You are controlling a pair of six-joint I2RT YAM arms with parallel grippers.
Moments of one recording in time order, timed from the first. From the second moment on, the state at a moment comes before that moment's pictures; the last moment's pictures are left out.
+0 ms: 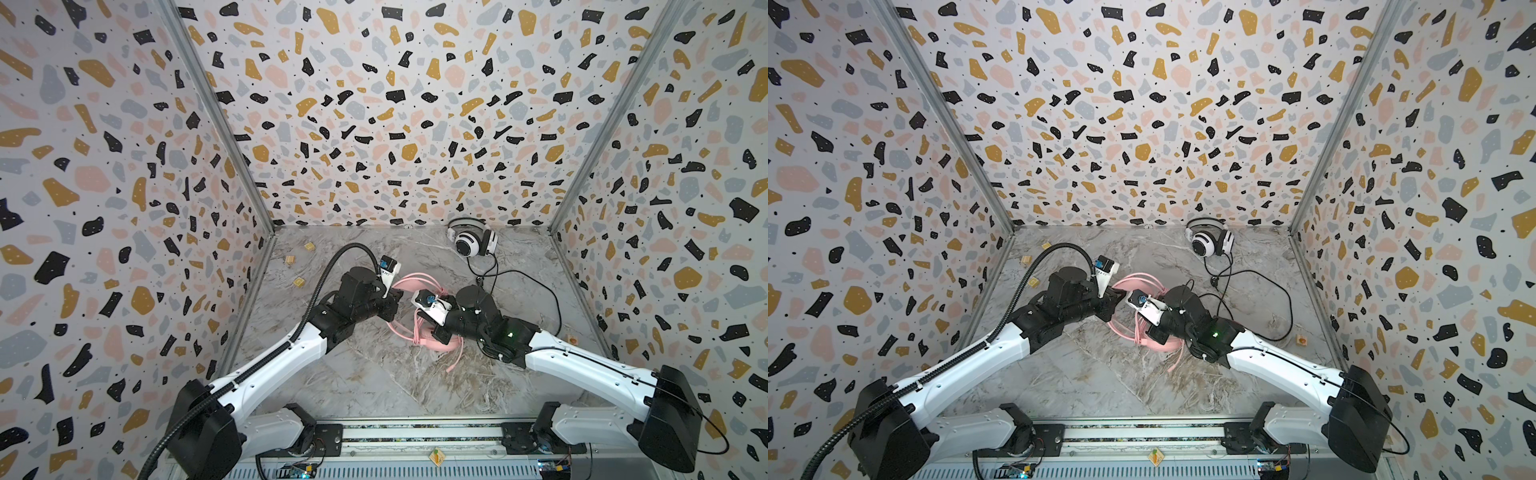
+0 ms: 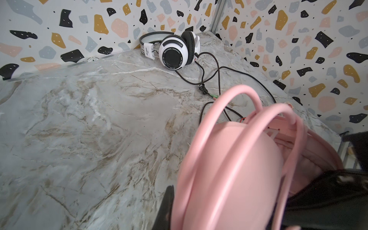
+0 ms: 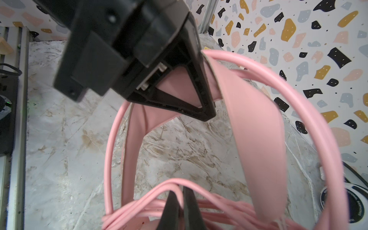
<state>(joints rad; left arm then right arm) -0.63 1.20 0.90 -0.21 0.19 -0.16 0.89 1.22 0.86 -0.09 -0.09 -0.30</state>
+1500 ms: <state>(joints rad) -0.43 1.22 0.86 -0.17 0.40 -0.33 0.72 0.78 0.70 -0.08 -0.12 0.17</state>
